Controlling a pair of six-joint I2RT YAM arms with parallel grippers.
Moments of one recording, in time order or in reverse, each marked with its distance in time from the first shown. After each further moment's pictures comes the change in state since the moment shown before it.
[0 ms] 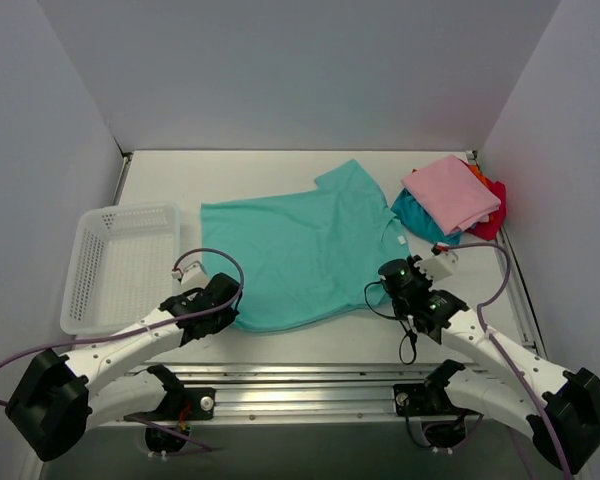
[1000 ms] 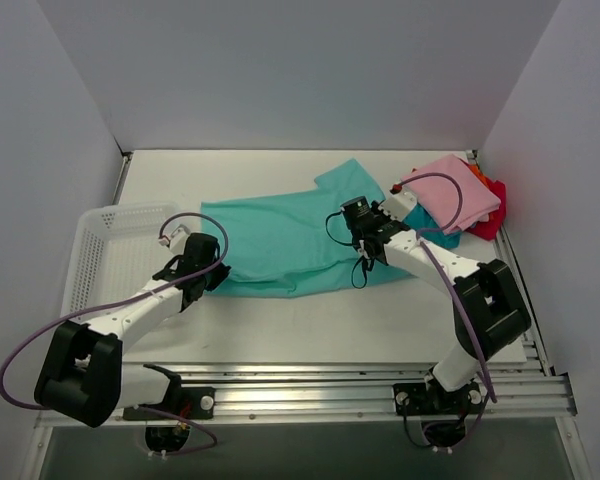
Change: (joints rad) left arm 0.350 0.203 0.100 0.388 0.184 0.190; right arm -0.100 0.688 0.530 0.098 0.079 -0.181
